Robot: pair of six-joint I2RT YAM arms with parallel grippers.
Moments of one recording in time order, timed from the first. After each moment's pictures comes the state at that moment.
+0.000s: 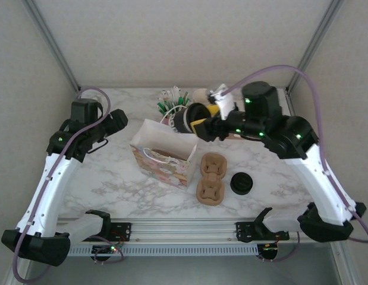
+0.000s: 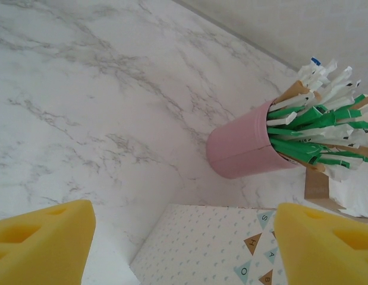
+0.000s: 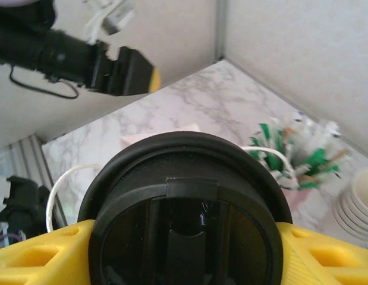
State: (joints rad) left arm -0.22 1.09 1.28 -0.87 -0.02 -0.60; right arm 0.83 1.33 1.89 -1.03 -0.21 -0.07
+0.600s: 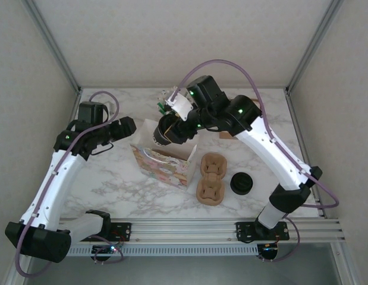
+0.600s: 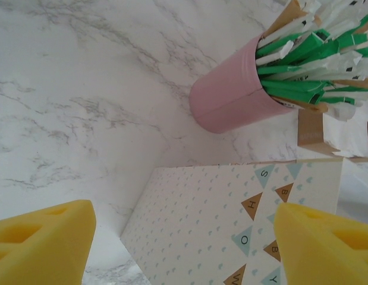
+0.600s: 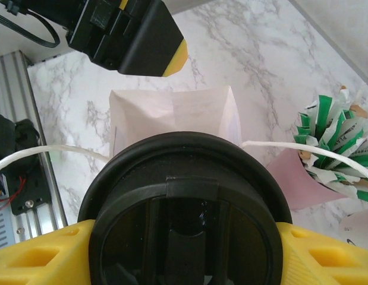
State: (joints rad) left arm -0.22 1.12 1.22 -0.86 0.15 -0.52; right arm 0.89 1.67 2.11 -1.19 -0.21 -0.21
